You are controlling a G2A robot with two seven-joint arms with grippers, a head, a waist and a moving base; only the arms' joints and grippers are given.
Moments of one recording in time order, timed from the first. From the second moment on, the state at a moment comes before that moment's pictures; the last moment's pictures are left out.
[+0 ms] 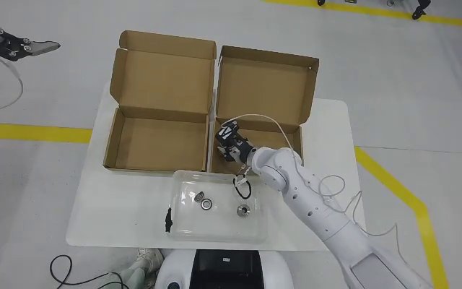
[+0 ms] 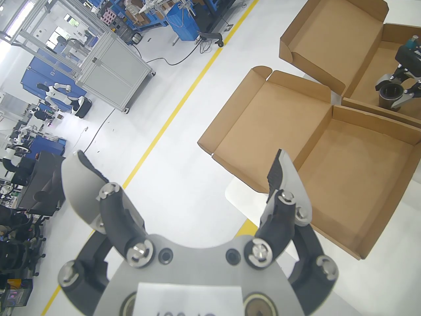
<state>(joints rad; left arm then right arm) 0.60 -0.17 -1.14 -1.49 0.83 -0.81 -0.08 -0.89 -1.42 0.77 -1.24 -1.11 -0.24 0.50</state>
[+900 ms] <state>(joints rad) 0.60 -0.17 -1.14 -1.49 0.83 -0.81 -0.08 -1.03 -1.36 0.93 -1.59 -1.20 -0.32 0.54</state>
